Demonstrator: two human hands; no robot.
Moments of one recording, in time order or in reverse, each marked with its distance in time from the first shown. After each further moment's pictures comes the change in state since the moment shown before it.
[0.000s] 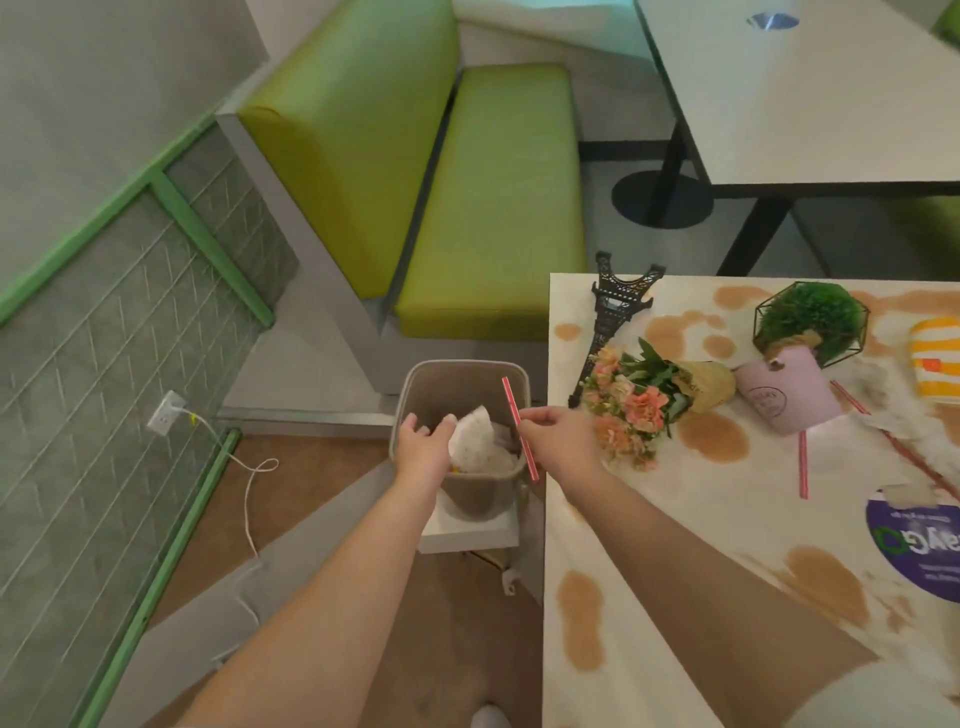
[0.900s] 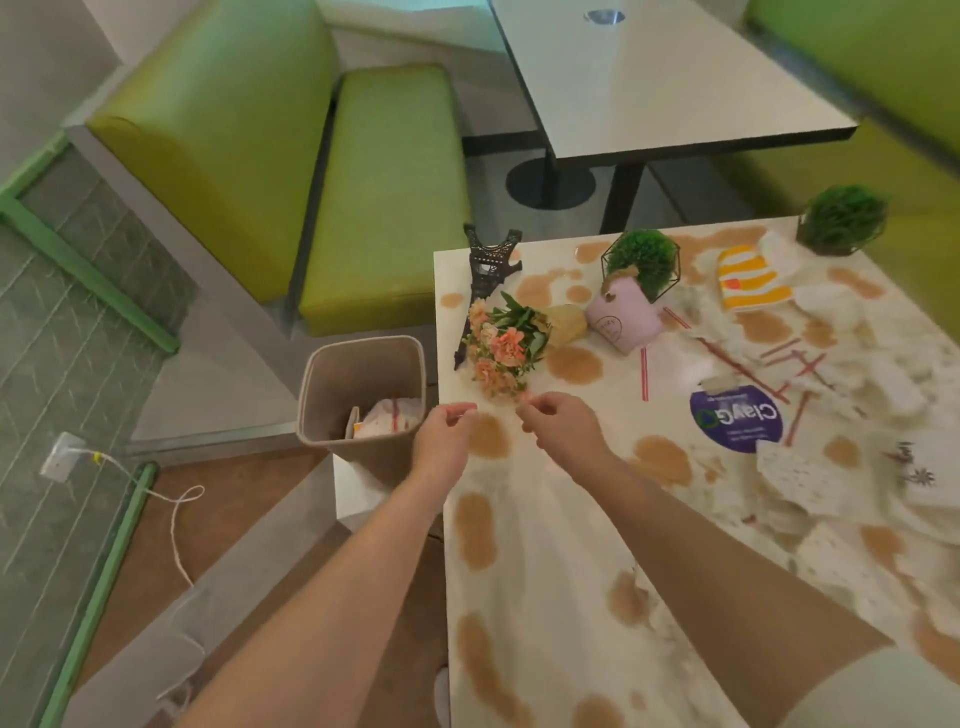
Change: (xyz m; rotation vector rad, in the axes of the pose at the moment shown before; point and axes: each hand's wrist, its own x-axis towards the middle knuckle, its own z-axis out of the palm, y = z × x) left_hand -0.121 -0.037 0.084 0.369 -0.319 0.253; right_hand -0.084 0.057 -0.127 -0.090 0.136 -0.052
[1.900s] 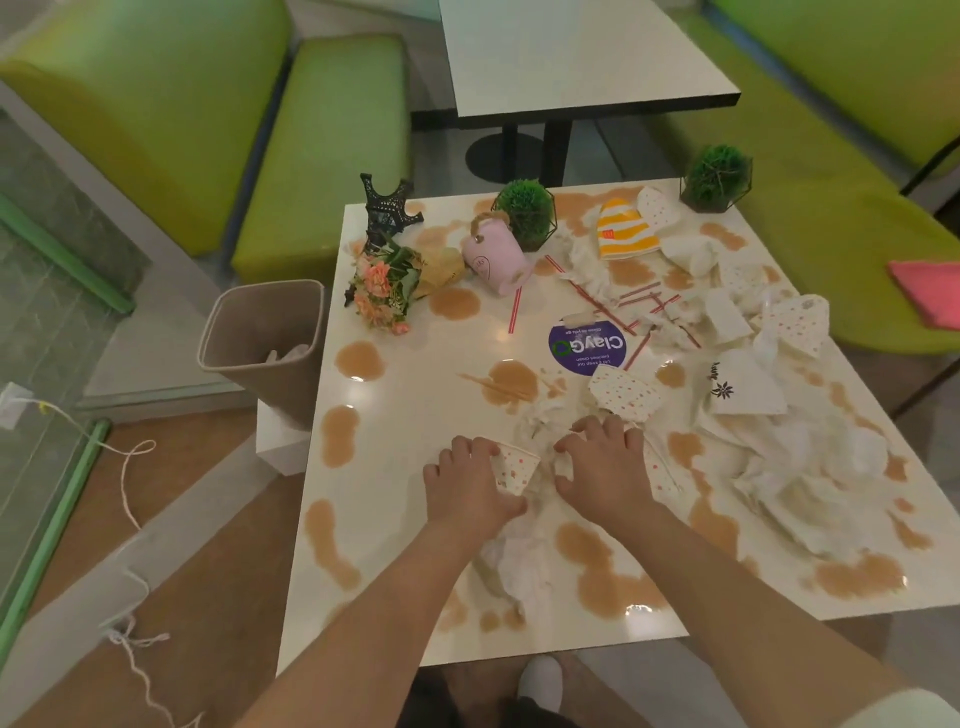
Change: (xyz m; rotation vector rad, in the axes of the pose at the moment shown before) left_hand -0.177 -0.057 0.196 0.998 -0.028 0.268; right_hand -0.107 0.181 -0.186 -1.121 0.020 -0.287
